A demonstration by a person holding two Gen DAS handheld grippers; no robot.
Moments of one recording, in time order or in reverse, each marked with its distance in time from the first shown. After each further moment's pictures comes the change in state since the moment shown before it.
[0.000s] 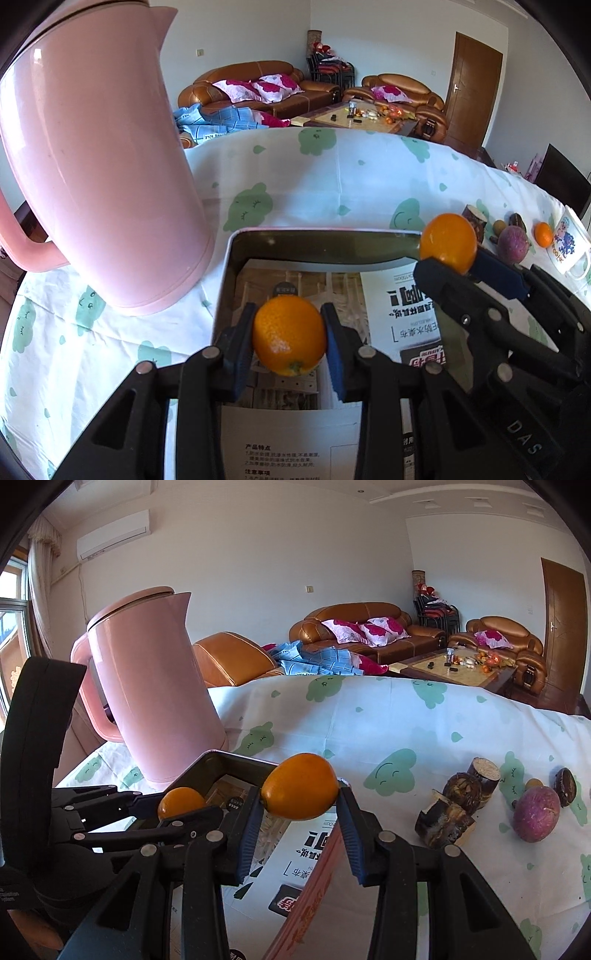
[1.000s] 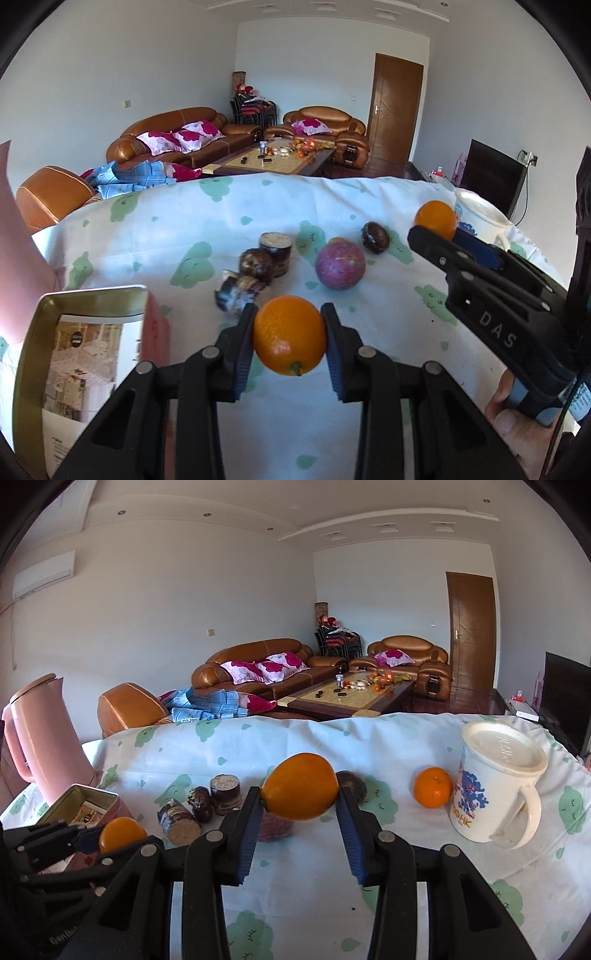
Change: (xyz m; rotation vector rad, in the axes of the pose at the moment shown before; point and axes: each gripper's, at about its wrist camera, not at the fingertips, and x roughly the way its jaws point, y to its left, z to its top) left arm -0.037 -0.164 -0.001 0.134 -0.190 -0.240; right arm -0.116 -0.162 -0.022 0.118 -0.161 -0.341
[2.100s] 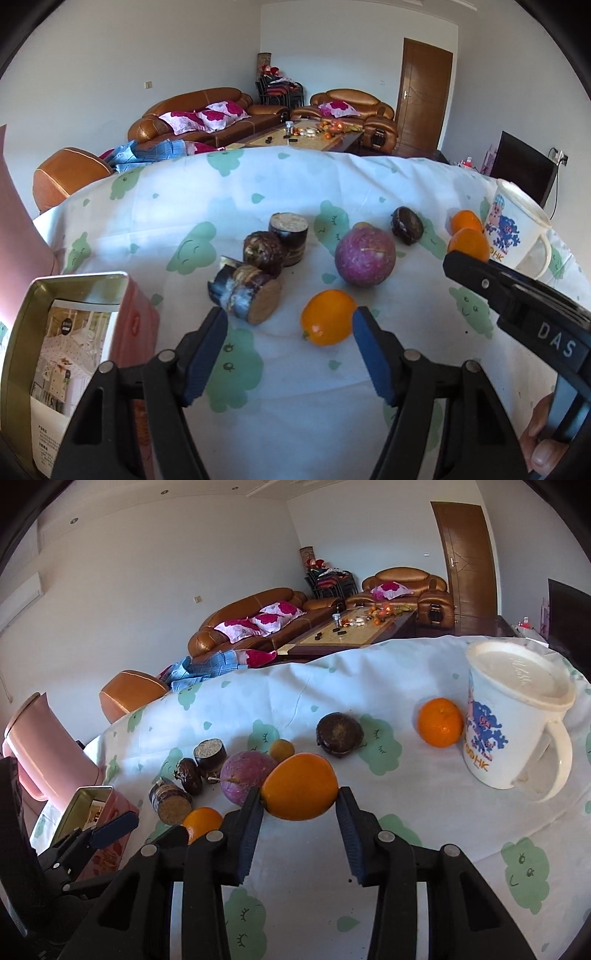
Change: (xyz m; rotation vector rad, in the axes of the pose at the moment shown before) left arm 0.057 -0.026 0.002 -0.025 0.088 0.106; right arm 0.032 -0.037 -0.005 0.182 0.232 0.047
